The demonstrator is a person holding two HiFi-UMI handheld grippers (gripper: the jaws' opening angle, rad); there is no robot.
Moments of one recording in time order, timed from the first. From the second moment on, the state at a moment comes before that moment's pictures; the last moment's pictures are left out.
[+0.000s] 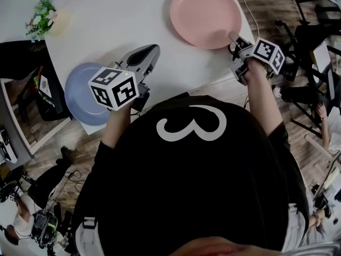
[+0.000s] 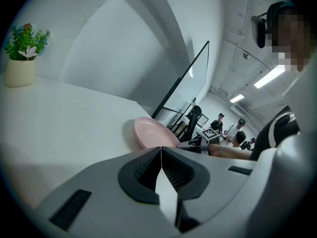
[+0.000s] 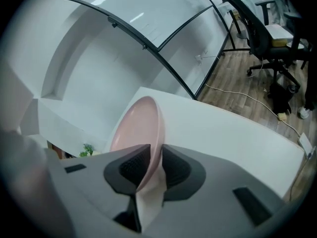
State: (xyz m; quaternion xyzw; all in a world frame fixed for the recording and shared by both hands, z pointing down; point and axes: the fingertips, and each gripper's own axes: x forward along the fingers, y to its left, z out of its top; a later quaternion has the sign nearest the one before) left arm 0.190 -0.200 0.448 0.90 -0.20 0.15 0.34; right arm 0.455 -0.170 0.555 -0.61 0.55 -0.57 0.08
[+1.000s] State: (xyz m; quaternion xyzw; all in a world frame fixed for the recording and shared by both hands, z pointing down) left arm 0.122 -0.208 0.417 0.91 -0.23 0.17 0.31; right arm 0.434 -0.176 0.548 -0.63 0.51 -0.58 0.12
